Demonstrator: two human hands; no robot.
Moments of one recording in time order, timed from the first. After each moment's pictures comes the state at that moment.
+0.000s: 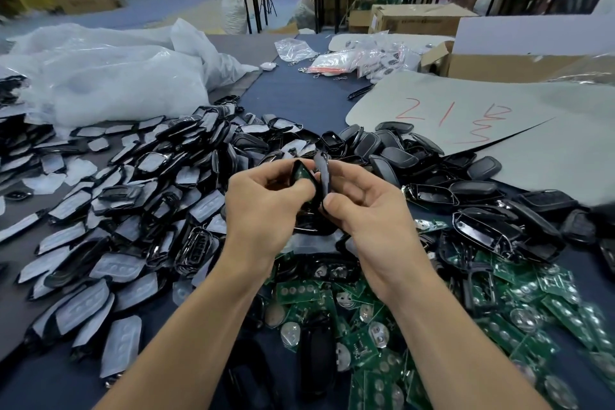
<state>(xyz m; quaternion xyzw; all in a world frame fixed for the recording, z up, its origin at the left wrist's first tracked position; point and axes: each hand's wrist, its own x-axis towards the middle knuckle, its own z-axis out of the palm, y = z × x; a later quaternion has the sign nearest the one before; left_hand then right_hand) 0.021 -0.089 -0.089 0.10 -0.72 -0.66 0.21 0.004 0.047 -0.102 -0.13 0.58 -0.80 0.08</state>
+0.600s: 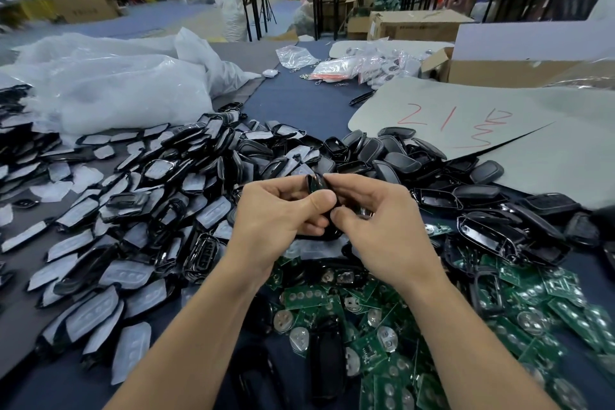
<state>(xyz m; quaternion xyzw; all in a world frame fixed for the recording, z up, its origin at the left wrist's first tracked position) 0.024 -0.100 -0.091 0.05 -0.69 -0.72 0.08 -0.002 0.061 -0.104 -0.19 0.77 -0.61 -0.04</state>
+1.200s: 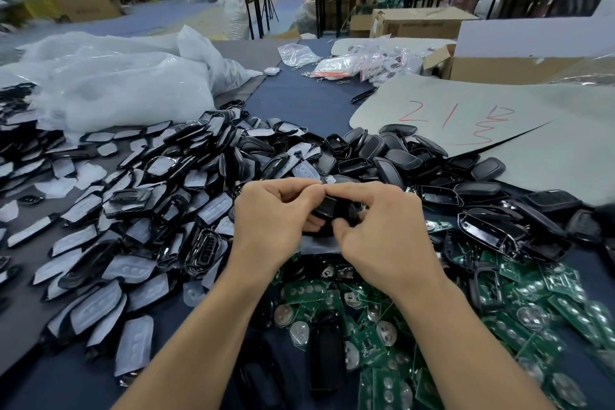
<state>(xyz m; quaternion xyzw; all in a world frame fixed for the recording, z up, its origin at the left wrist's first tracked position) 0.024 -0.097 -0.102 0.07 -0.76 -0.63 0.17 0.012 0.058 -0.099 -0.20 0.85 -0.46 -0.13</state>
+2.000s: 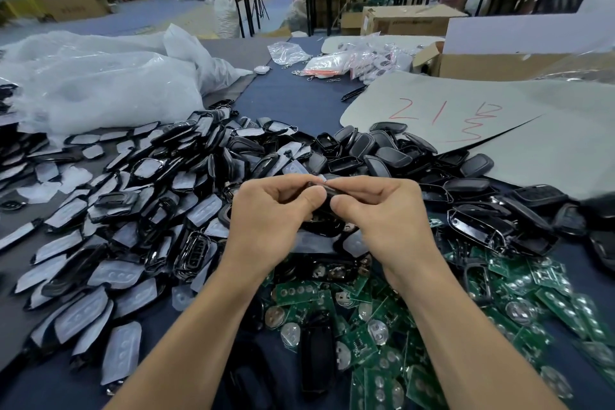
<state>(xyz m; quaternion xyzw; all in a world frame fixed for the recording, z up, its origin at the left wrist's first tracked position) 0.024 -0.091 -0.098 0.02 -0.76 -0.62 0.17 -0.004 0.065 -0.105 -0.08 0.71 -0.70 0.00</state>
